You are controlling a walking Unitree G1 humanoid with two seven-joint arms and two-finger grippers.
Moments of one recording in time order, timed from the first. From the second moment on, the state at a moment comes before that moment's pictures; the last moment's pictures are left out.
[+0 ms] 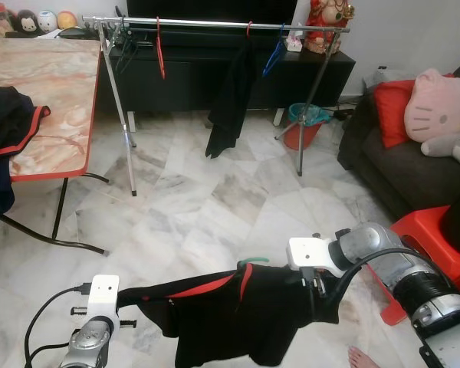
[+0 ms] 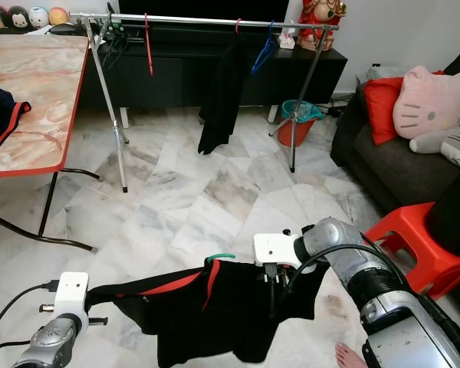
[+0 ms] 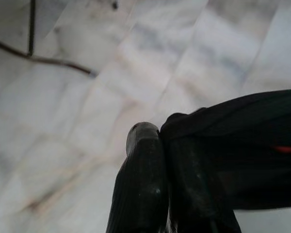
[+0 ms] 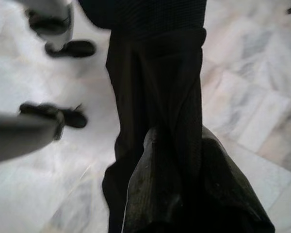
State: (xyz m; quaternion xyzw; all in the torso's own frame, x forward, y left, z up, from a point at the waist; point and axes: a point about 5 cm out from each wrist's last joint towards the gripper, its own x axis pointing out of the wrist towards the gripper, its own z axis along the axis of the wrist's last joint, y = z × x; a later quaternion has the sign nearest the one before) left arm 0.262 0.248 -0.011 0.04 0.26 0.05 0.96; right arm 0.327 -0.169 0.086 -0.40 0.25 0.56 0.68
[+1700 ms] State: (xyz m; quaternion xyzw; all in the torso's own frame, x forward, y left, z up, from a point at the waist) left arm 0.273 0.169 0.096 0.03 0.13 -0.37 0.92; right arm 0.353 -0.039 0.088 -0.07 0.17 0.33 0.93
